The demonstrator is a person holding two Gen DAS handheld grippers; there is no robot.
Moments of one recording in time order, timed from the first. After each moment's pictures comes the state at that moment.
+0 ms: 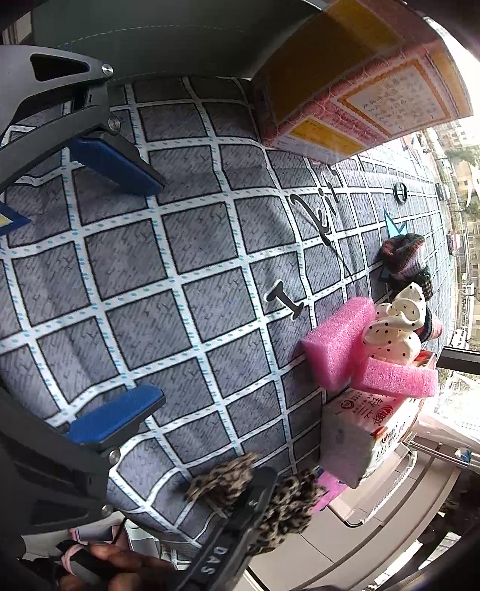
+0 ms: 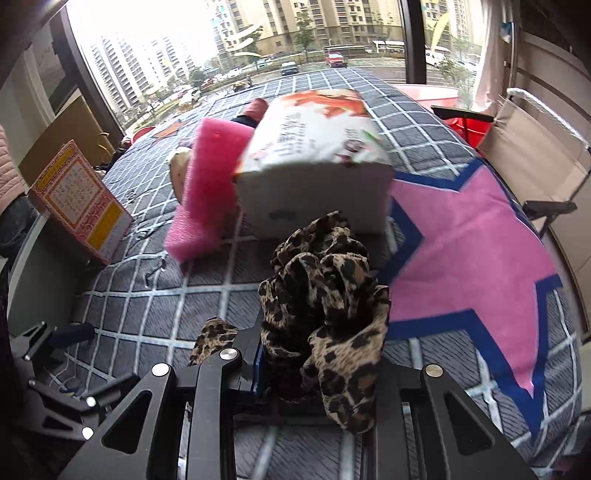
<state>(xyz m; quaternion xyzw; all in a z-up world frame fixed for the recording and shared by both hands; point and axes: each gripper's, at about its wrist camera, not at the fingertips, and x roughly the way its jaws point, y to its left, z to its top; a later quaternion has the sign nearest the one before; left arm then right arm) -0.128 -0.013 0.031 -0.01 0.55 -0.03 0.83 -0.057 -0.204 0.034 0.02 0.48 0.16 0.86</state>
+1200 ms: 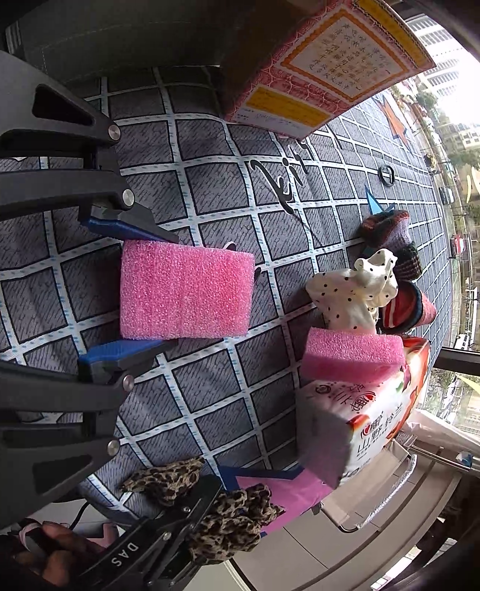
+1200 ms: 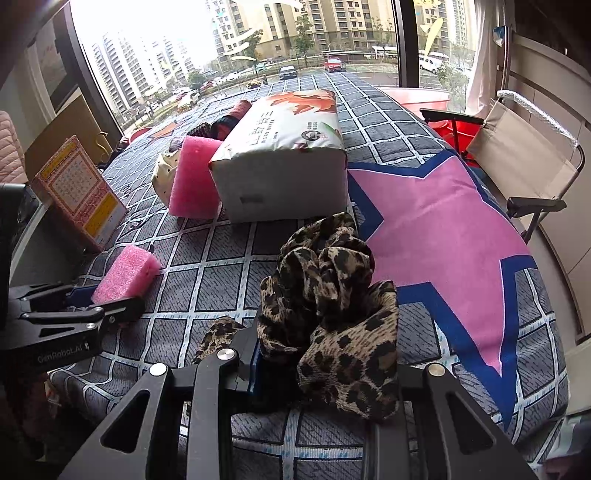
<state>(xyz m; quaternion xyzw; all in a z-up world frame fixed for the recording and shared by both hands) -0.103 -0.034 0.040 0.00 0.55 -0.02 0.83 -0.066 -0.225 0.037 0.02 0.47 0.16 0.87</state>
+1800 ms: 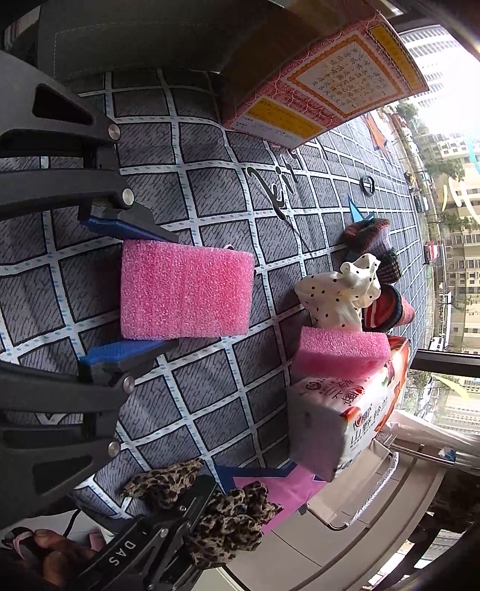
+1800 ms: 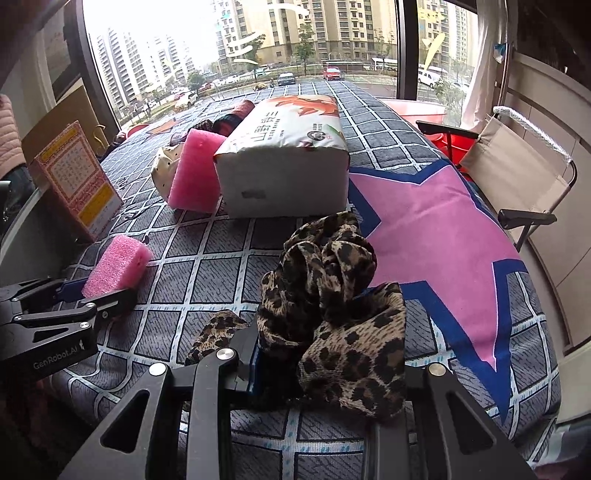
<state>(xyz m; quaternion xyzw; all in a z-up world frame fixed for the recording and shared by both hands) -0.123 -0.038 0.037 0.00 0.50 -0.01 0.87 -0.076 -0.216 0.034 -0.02 0.45 0.15 0.88</state>
